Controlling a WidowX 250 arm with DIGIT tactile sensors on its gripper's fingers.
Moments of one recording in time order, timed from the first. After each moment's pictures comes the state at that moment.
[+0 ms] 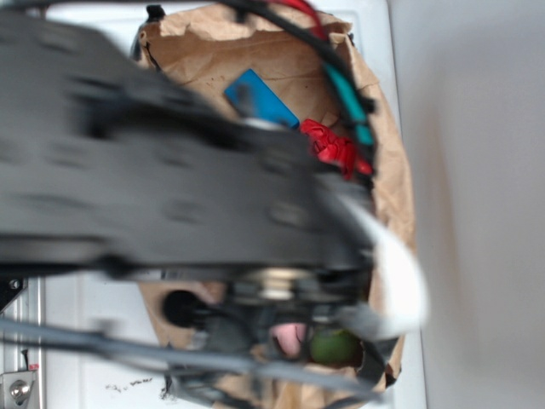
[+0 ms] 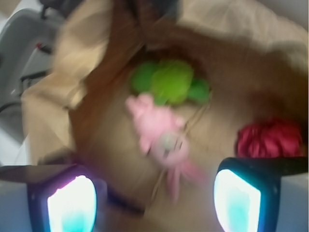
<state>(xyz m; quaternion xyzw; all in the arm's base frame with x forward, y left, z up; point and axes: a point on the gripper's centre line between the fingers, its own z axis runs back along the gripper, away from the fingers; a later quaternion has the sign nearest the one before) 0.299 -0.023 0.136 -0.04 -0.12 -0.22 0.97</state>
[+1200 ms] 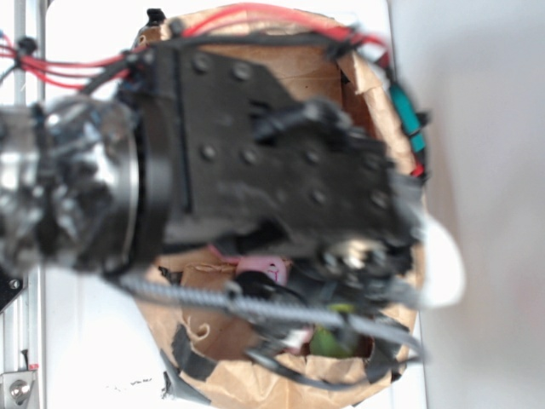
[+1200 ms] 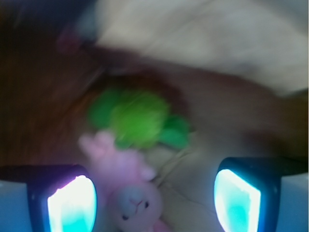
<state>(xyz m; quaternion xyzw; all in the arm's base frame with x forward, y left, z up) 0.311 -0.008 0.101 -0.04 -0.15 -0.30 0.94</state>
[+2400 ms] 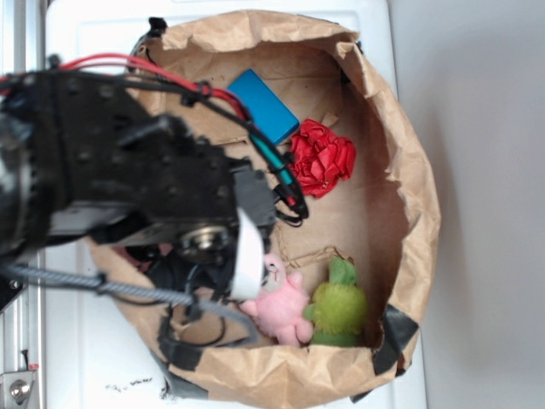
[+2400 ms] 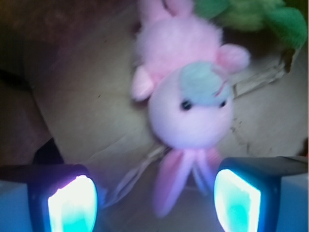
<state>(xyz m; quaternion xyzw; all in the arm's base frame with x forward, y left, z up) 0.254 -0.031 0.061 -0.03 -0.11 -0.47 0.88</state>
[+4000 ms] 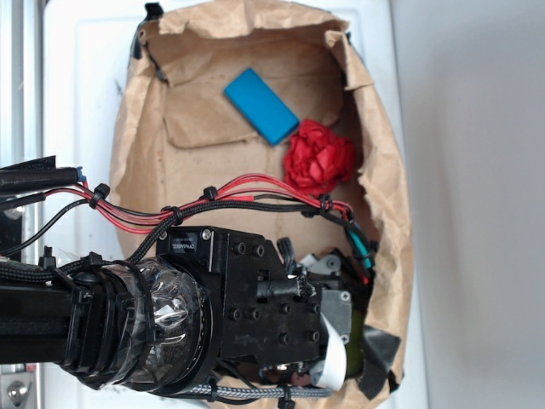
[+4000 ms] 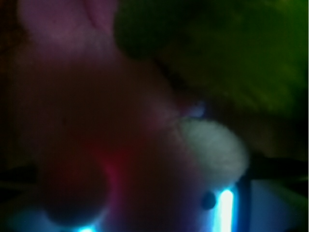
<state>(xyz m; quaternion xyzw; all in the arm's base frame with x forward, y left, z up) 0.303 -0.074 0.028 0.00 -0.13 -0.44 0.89</state>
